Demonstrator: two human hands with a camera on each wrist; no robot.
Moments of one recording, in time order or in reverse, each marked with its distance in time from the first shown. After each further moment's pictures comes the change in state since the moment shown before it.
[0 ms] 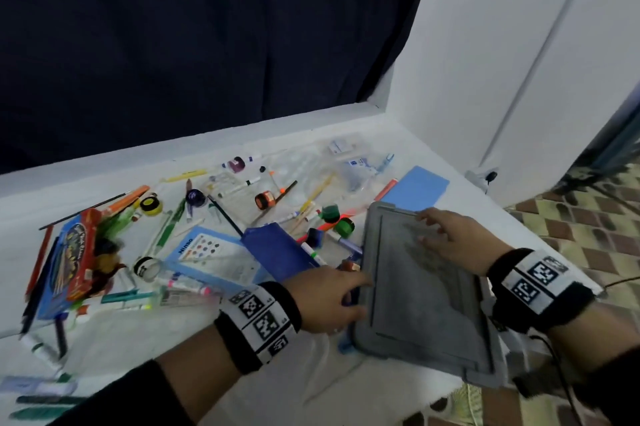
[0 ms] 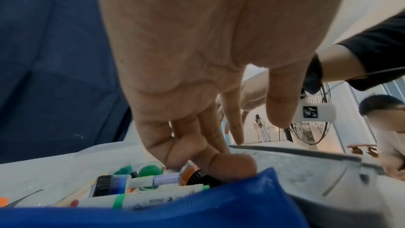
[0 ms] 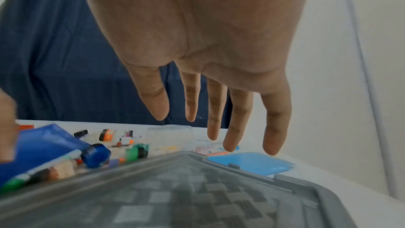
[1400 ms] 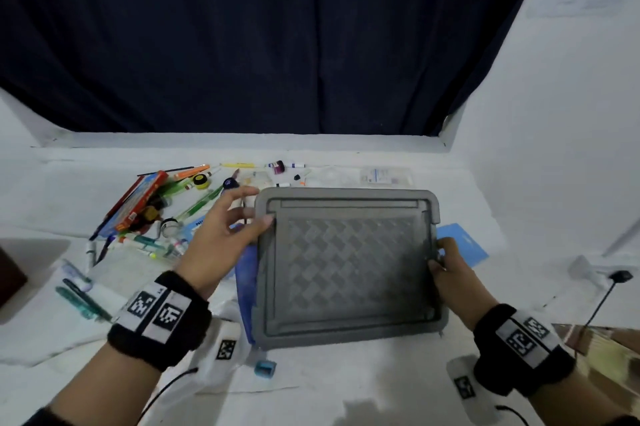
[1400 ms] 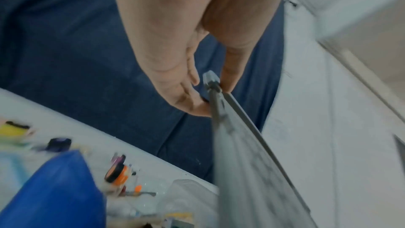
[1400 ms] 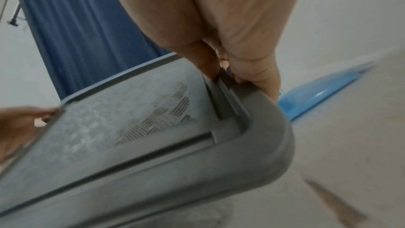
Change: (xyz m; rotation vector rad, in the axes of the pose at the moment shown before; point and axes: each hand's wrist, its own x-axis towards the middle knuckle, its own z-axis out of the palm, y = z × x) left_hand -0.006 0.046 -0.040 -0.906 1.275 -0.397; right_hand 0.108 0.089 0.007 0.637 -0.098 -0.139
